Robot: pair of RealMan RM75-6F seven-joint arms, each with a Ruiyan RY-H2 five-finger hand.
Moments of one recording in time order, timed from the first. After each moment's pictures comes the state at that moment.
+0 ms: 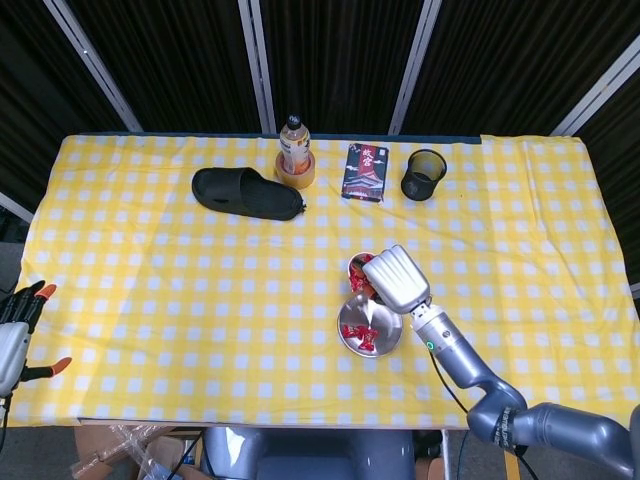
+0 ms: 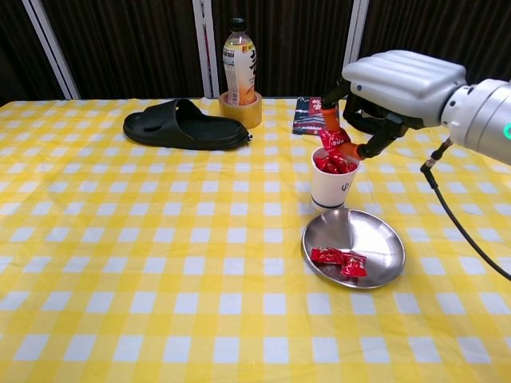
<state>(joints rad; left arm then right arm) -0.10 -1.04 -0.03 -1.74 1.36 1.35 0.05 0.73 -1.50 0.22 -1.50 -1.39 1.04 -0.40</state>
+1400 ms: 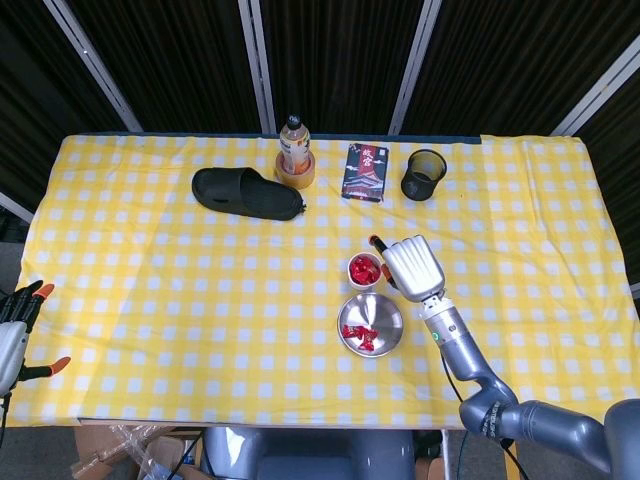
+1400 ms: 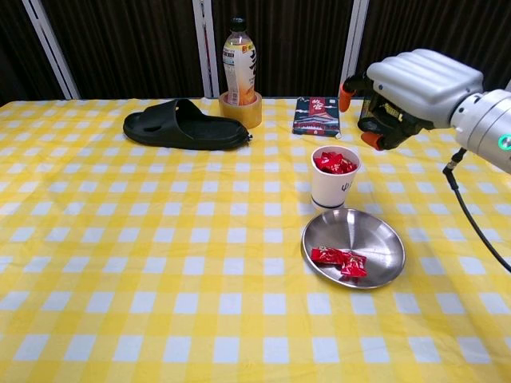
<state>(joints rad) -0.10 -1.03 -0.03 -1.74 1.36 1.35 0.04 0.70 -1.58 0.21 -1.37 -1.35 1.18 -0.45</state>
